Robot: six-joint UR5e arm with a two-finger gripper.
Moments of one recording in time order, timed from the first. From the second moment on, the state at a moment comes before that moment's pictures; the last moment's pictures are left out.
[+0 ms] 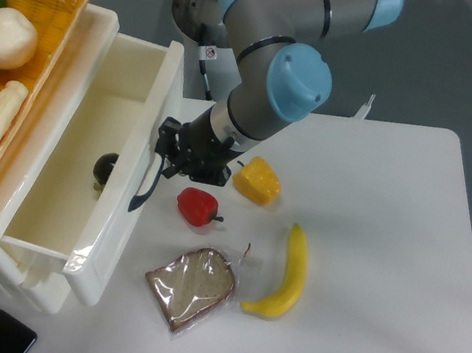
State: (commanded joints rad) arm 2.43 -1.79 -1.61 -1.56 1.09 0.85
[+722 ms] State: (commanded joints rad) arm 2.34 -1.78 -1.62 -1.56 1.09 0.81
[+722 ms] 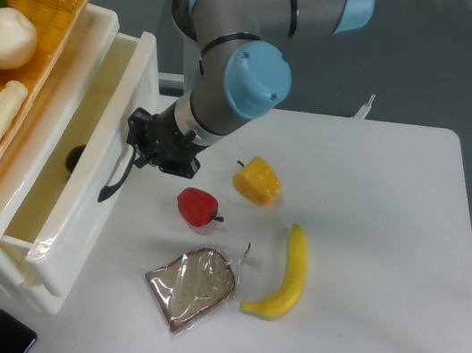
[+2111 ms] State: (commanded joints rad) arm 2.30 -1.79 -1.62 -1.55 1.09 0.78
